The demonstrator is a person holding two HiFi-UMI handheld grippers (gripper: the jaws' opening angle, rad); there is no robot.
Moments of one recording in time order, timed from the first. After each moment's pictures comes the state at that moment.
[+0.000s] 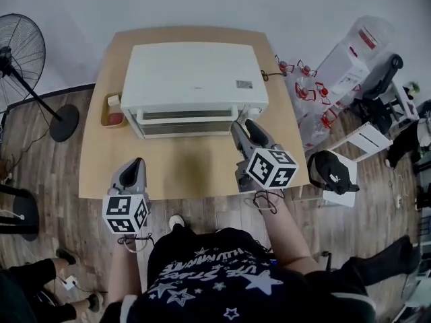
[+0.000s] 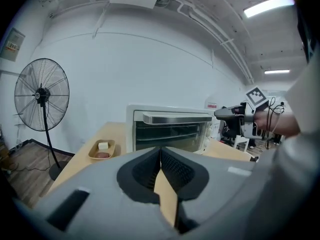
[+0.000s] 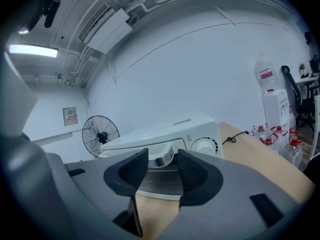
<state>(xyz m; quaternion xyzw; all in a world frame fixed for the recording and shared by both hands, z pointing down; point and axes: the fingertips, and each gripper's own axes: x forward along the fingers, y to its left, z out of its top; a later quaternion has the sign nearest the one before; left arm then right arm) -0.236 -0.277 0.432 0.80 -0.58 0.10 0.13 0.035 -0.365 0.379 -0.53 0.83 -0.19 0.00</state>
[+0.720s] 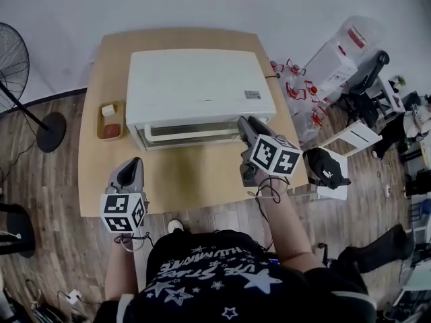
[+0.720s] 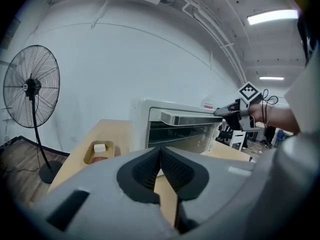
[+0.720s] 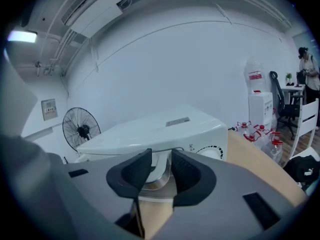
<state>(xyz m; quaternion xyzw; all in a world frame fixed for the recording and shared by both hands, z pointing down) -0.275 -0.330 0.443 0.83 -0.54 0.10 0.14 0.027 -0.412 0.381 -0.60 0.77 -0.23 -0.06</state>
